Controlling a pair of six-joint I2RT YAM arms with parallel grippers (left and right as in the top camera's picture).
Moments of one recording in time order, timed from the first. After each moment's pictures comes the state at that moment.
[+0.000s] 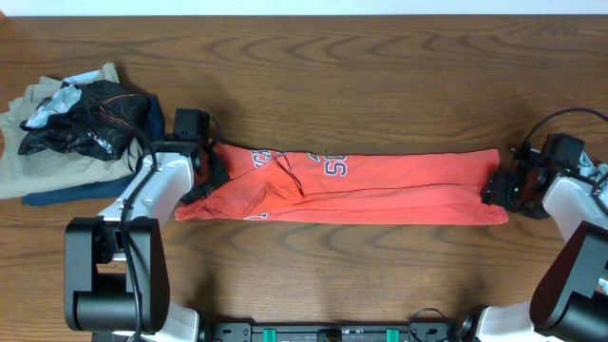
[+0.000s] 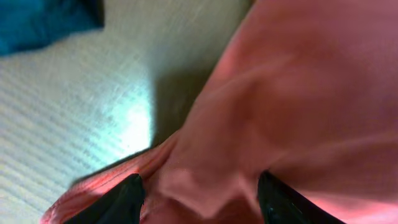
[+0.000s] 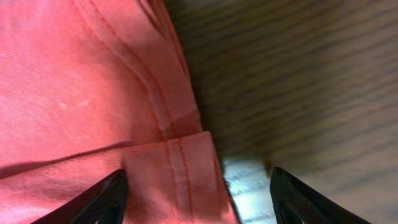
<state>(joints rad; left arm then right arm) -0.04 1.69 0.93 -0.63 -0.10 -0.59 -0.42 1.64 0.82 -0.49 -0.11 -0.09</state>
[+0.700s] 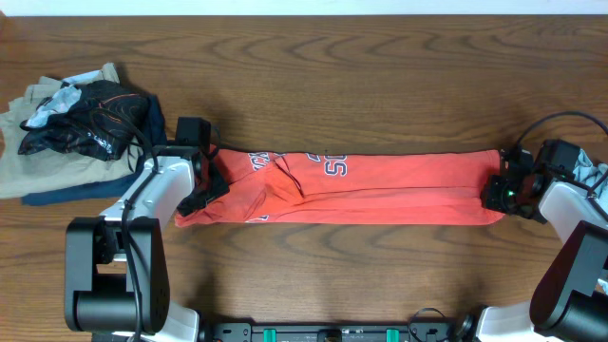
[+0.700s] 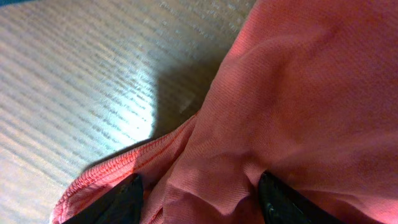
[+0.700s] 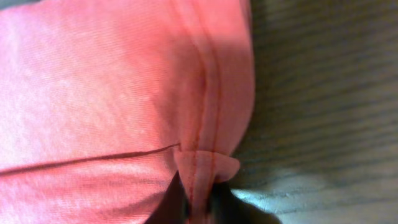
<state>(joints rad) -0.04 1.69 0.91 -0.70 -0.11 -0.59 -0.42 1.64 0.78 -0.46 -0.24 -0.13</state>
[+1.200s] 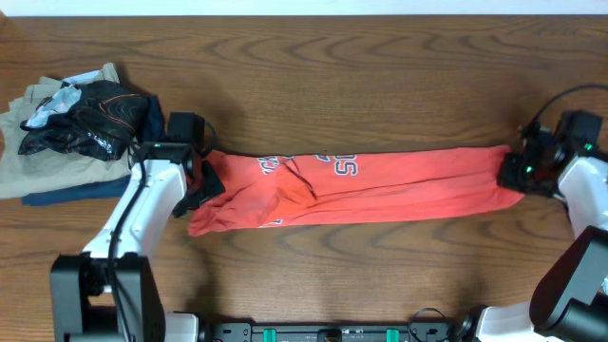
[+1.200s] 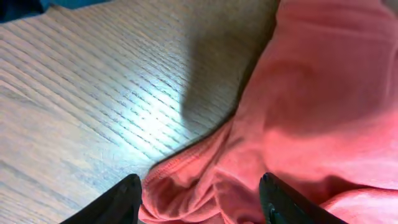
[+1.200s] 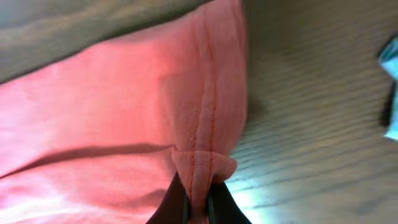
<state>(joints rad) -0.04 1.56 0.96 -0.86 -0.10 -0.56 -0.39 1.64 1.08 -0.76 -0.18 -0.11</state>
